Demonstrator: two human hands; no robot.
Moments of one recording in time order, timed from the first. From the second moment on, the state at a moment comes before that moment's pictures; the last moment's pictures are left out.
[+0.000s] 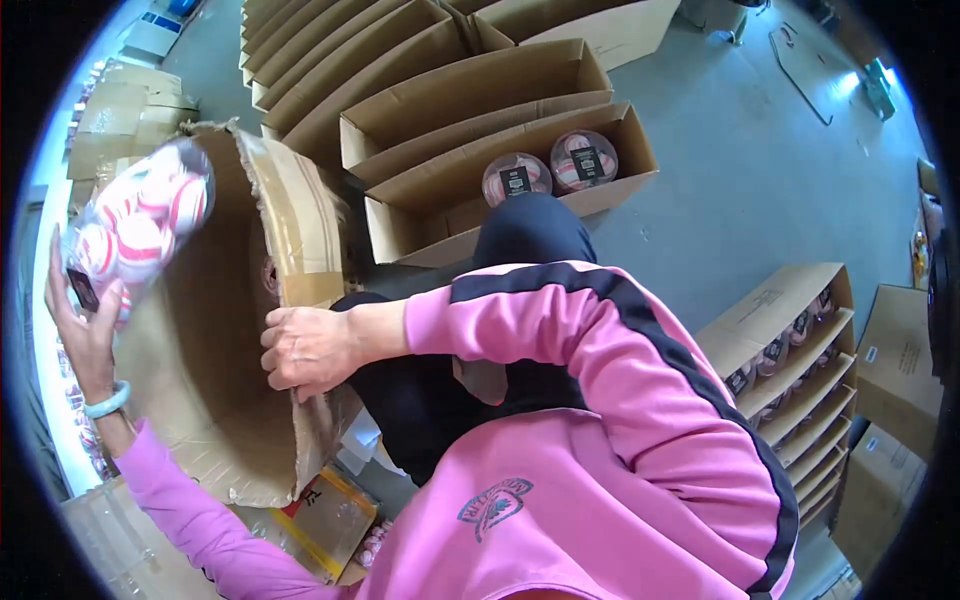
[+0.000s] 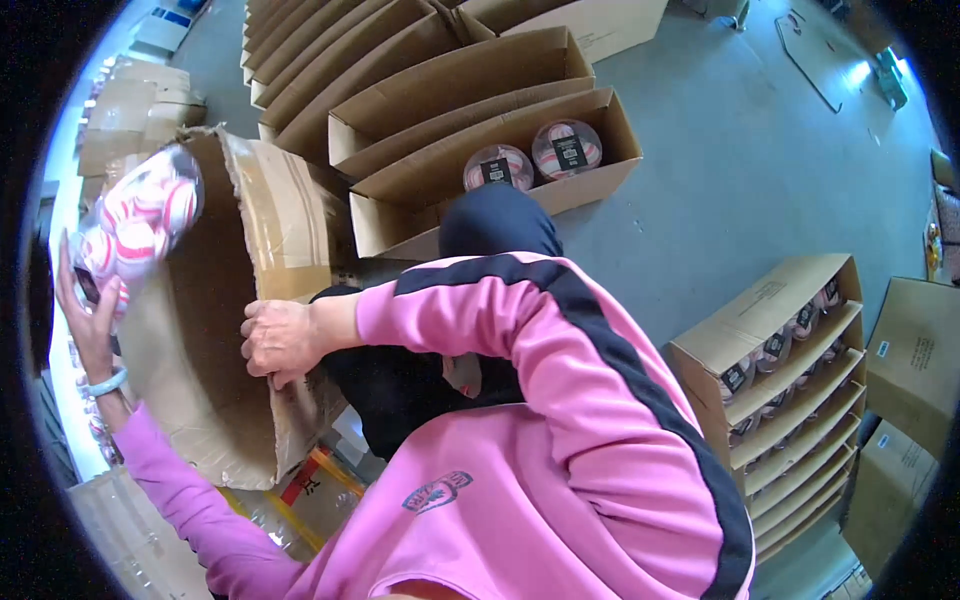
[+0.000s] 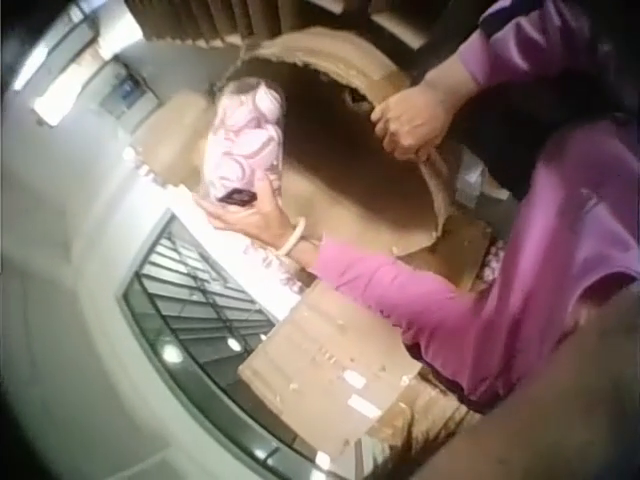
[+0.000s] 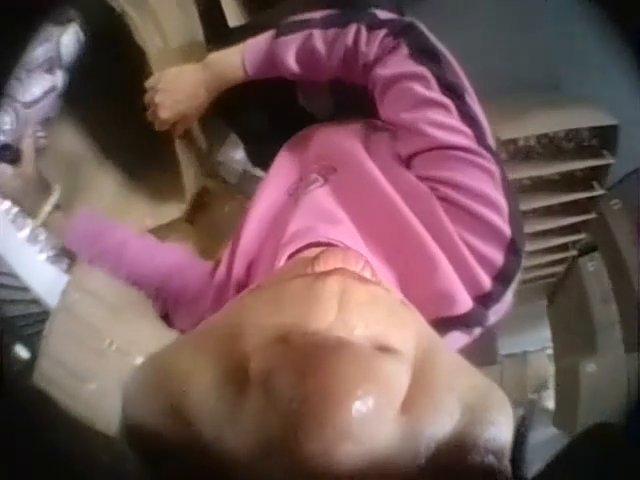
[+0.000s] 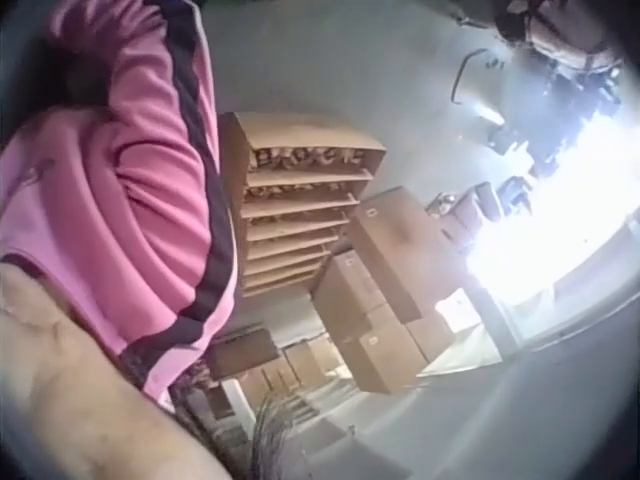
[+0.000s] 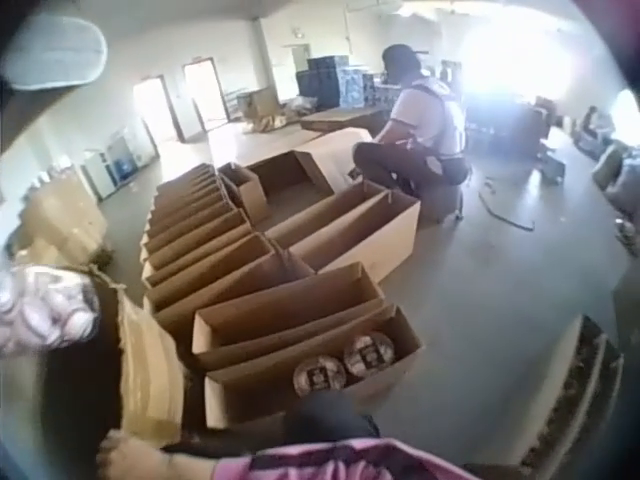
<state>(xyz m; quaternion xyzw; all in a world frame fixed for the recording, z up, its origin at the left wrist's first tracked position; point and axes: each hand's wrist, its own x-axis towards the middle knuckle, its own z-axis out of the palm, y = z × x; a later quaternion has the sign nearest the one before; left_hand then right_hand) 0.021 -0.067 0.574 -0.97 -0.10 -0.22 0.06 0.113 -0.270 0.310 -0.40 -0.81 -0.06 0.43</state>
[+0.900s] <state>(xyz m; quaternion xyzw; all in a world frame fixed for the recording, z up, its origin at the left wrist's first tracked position) 0.160 -0.140 0.514 -0.92 0.03 -0.24 -0.32 0.092 -0.297 0.338 -0.43 -0.82 -0.01 0.37</state>
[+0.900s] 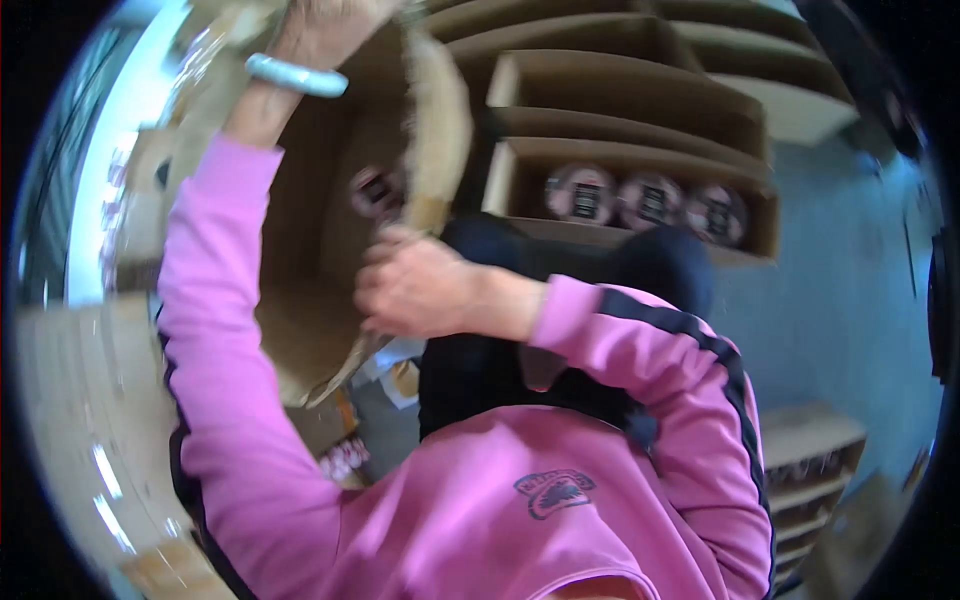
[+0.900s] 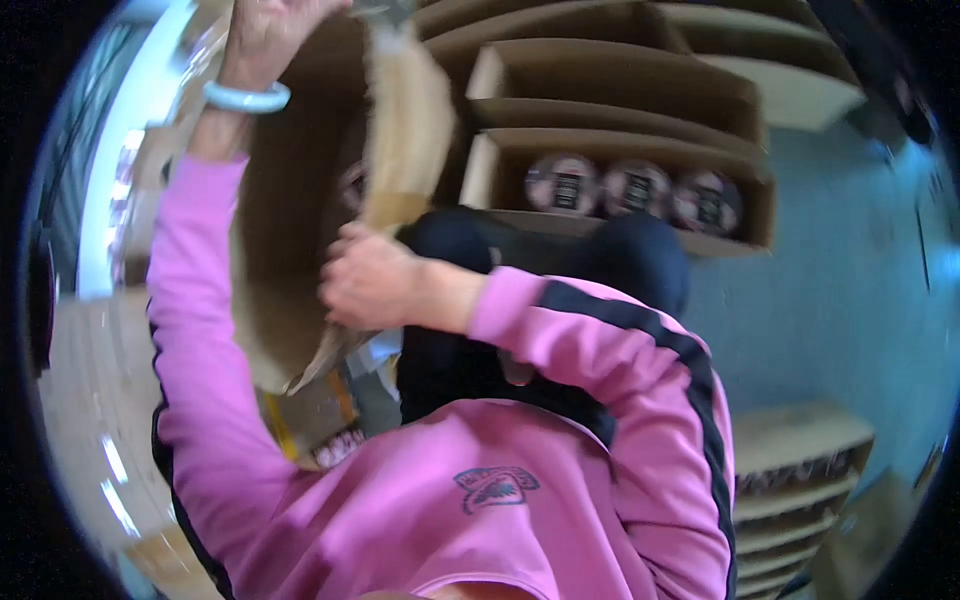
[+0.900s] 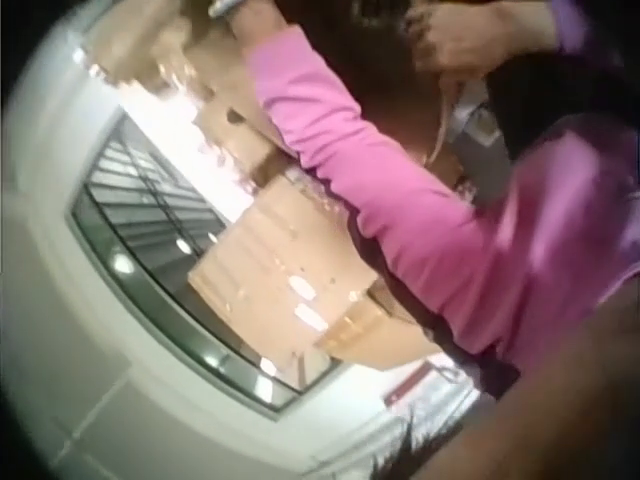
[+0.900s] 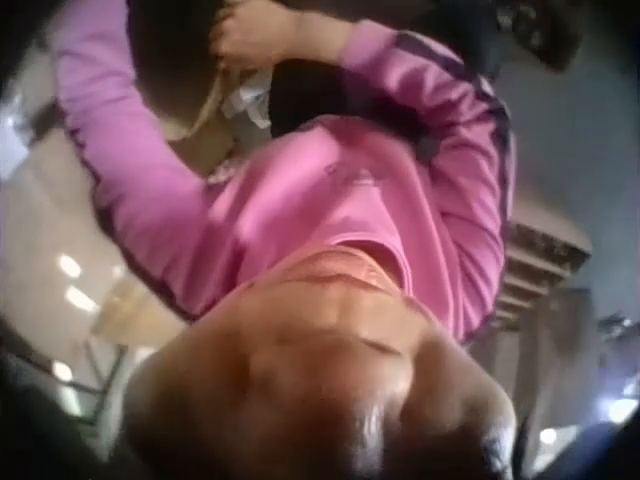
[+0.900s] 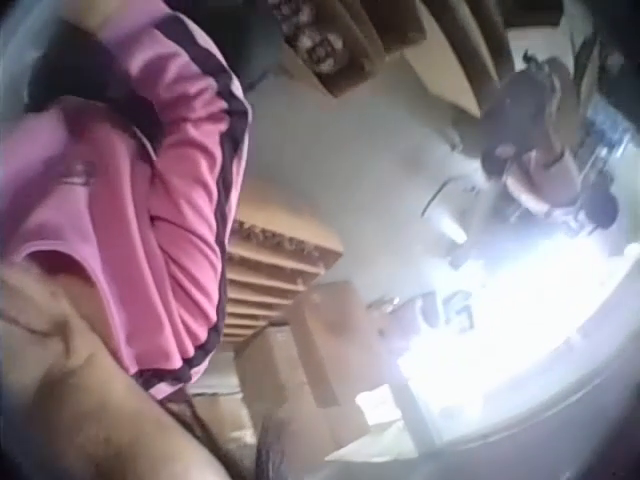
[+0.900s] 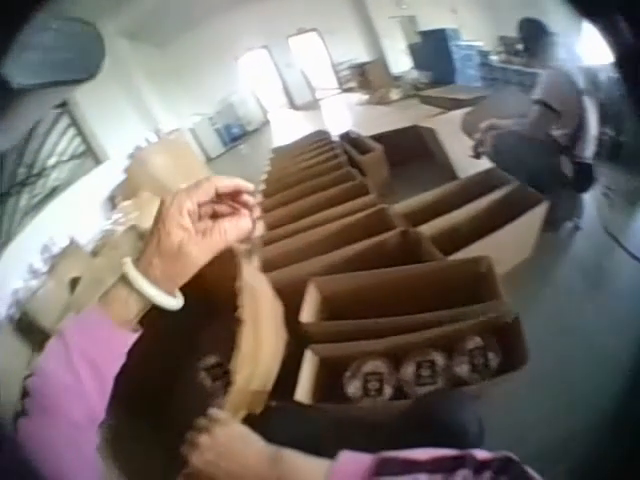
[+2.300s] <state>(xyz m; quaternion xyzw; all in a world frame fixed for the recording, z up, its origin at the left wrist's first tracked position) -0.021 -0.006 0.624 -0.90 -0.22 -0.23 0.29 0.124 -0.263 0.310 -0.41 -0.79 -0.08 0.44</state>
